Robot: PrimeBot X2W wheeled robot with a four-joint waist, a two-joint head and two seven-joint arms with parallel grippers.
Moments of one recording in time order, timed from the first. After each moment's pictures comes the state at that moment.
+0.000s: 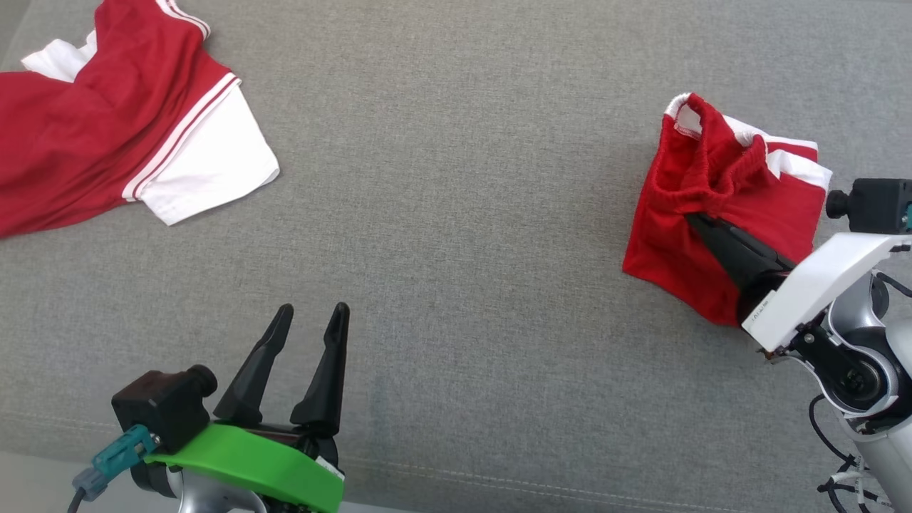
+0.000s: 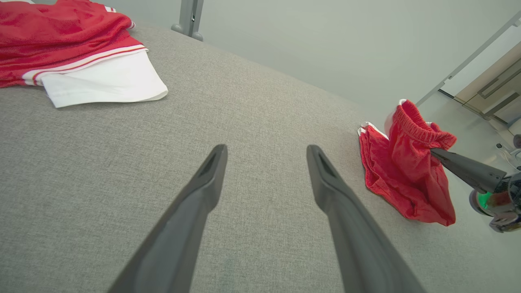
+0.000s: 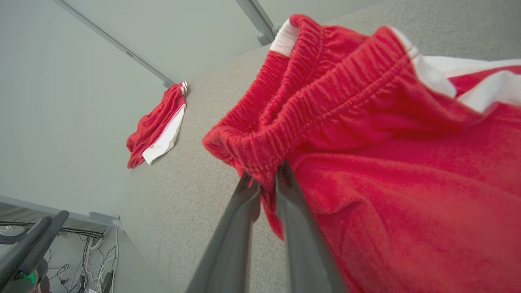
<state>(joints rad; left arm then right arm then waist) 0.10 0.13 -0.32 -0.44 -0.61 0.12 0.11 -0.21 -0.47 0.36 -0.10 1.04 -0.03 0.27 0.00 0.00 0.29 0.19</state>
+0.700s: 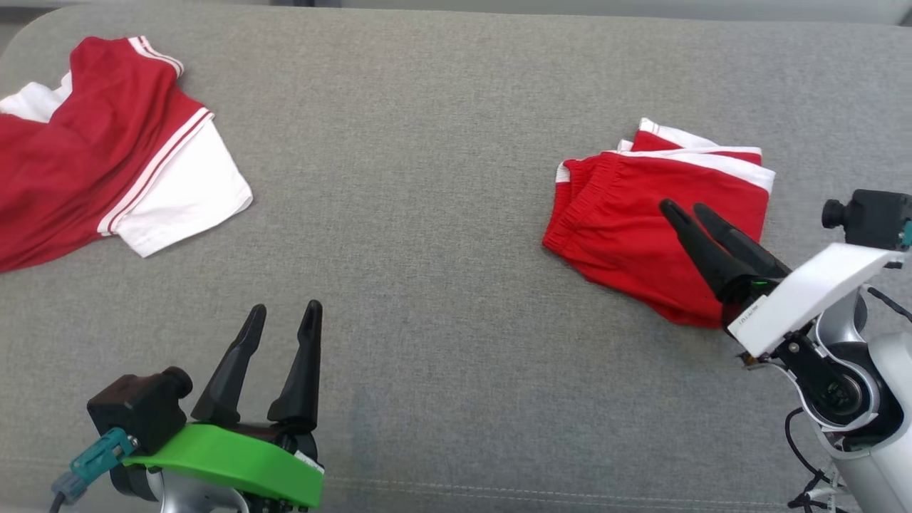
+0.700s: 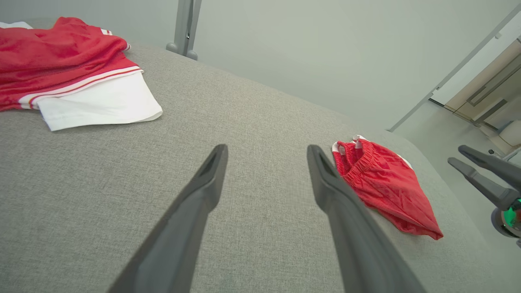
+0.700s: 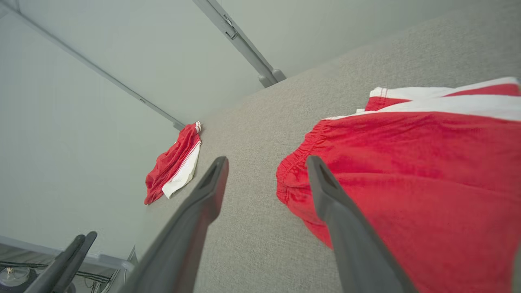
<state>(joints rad) 0.10 0.14 -0.27 -0.41 -0.61 0.12 0.08 -0.18 -0.39 0.34 -0.15 1.04 -0.08 0.22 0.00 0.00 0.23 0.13</state>
